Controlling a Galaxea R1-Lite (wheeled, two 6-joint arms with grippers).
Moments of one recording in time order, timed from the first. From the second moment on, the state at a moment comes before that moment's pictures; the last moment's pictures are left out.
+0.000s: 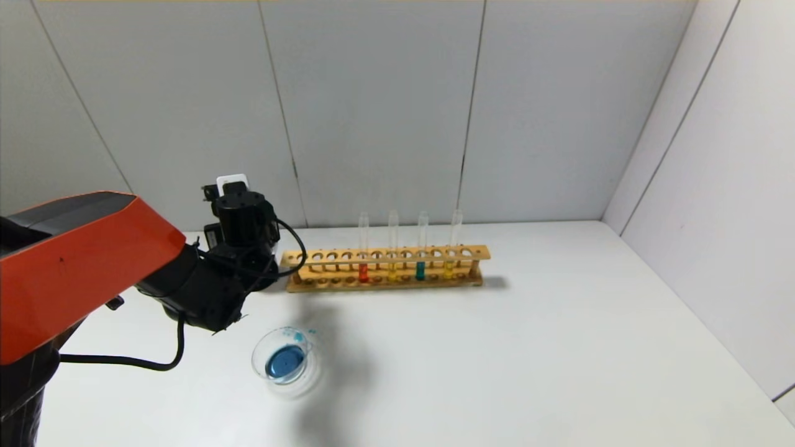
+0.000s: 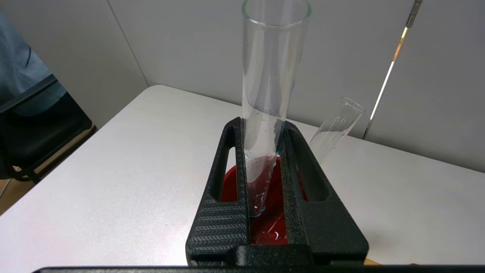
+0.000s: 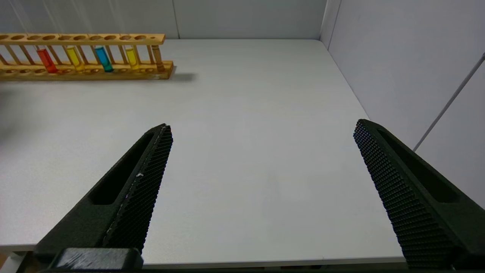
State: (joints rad) left arm -0.28 2.20 -1.00 -1.15 0.78 -0.04; right arm 0.00 0.00 0.00 0.01 0.00 0.00
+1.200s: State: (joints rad) left arm -0.27 2.29 -1.05 -1.15 0.77 -0.11; right arm 0.00 0.00 0.00 0.01 0.00 0.00
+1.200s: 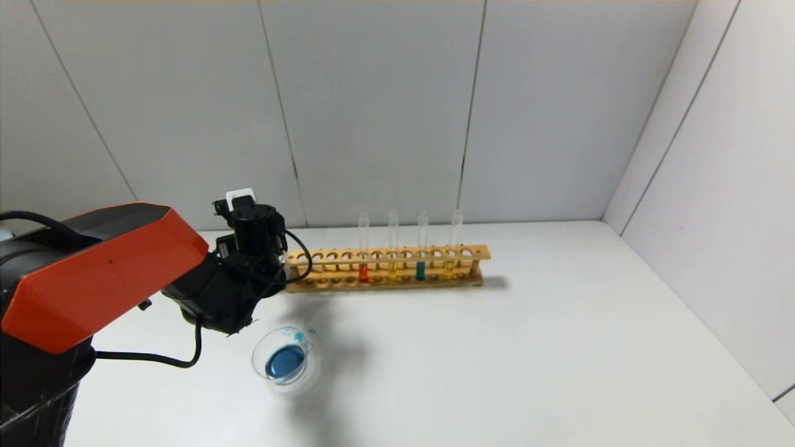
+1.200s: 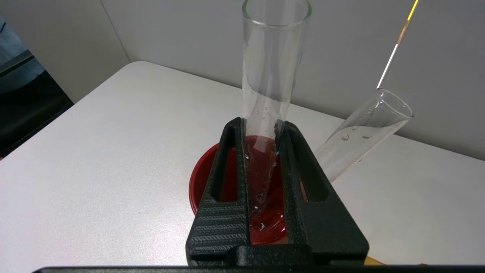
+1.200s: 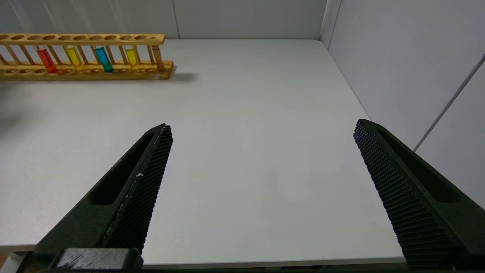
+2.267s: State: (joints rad) left arm -0.27 2.30 -1.06 -1.15 0.77 -0.13; right arm 0.00 0.00 0.00 0.01 0.00 0.00
